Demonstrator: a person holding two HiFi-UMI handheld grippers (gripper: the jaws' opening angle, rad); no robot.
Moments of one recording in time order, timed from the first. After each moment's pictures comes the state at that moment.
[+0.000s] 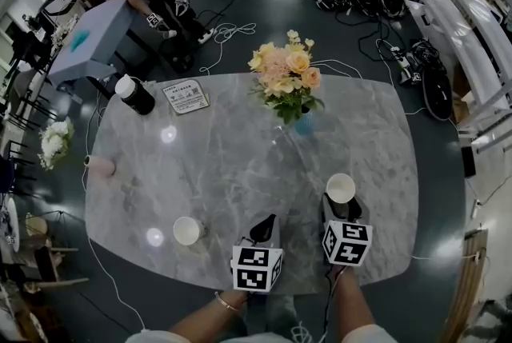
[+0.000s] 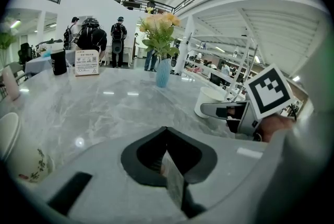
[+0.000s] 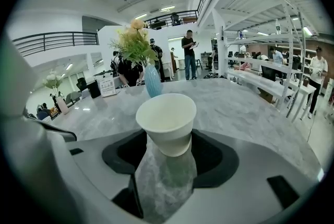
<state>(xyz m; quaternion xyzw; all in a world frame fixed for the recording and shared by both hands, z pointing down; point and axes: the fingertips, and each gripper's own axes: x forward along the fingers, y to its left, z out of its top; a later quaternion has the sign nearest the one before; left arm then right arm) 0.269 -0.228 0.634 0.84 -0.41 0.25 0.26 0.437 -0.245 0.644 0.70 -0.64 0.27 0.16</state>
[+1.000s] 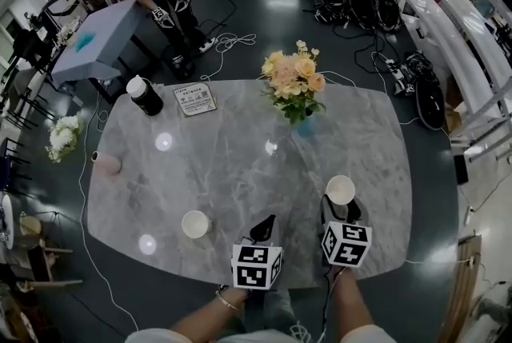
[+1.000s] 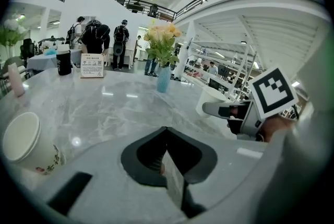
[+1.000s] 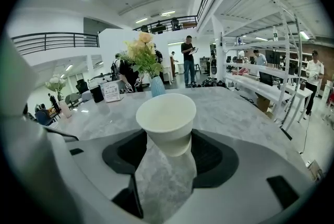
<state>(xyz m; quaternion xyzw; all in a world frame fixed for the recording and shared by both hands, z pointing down) 0.252 -0.214 0.609 0.84 -0.41 0.23 0.27 0.421 -0.228 0.606 0.71 -0.64 0.25 0.15</state>
